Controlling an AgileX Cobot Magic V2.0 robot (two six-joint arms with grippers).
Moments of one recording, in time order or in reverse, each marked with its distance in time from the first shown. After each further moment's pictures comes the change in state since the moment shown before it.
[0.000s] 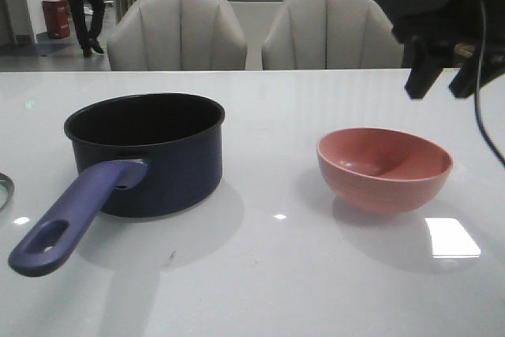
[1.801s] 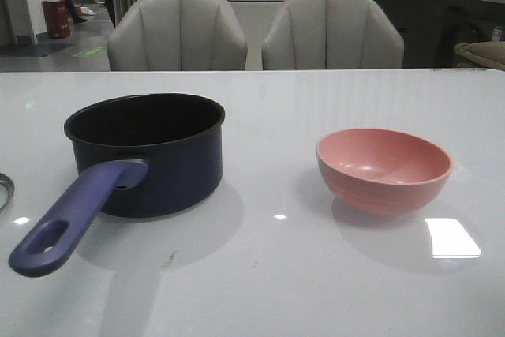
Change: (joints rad) left arm 0.000 0.000 0.010 0.003 0.001 0.000; right arm 0.070 -1.478 1.007 -0.011 -0.409 -0.002
